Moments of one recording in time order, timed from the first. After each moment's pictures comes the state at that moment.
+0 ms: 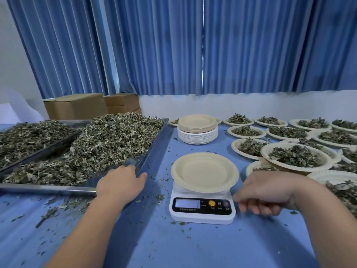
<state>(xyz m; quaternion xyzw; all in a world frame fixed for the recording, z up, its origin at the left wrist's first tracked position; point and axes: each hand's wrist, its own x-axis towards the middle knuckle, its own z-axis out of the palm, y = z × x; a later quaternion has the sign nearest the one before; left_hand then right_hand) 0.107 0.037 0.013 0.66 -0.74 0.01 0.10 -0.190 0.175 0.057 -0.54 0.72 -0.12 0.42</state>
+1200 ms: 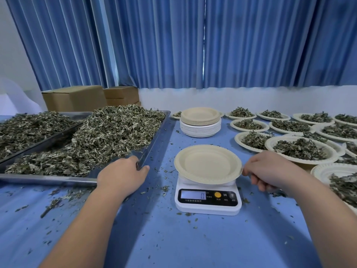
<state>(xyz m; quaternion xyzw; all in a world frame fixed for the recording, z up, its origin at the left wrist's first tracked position) 0.116 0.038 0.012 0.64 -0.75 0.01 0.14 -0.186 0.159 0.050 -0.45 0.79 -0.31 0.29</state>
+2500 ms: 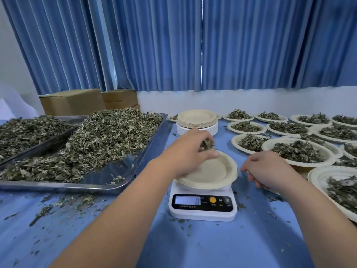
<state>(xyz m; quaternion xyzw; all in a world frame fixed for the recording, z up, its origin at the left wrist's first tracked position) -0.018 0.044 0.057 0.32 -0.90 -0.12 0.26 -0.198 0.153 0.042 -0.46 0.79 -0.36 0.21</state>
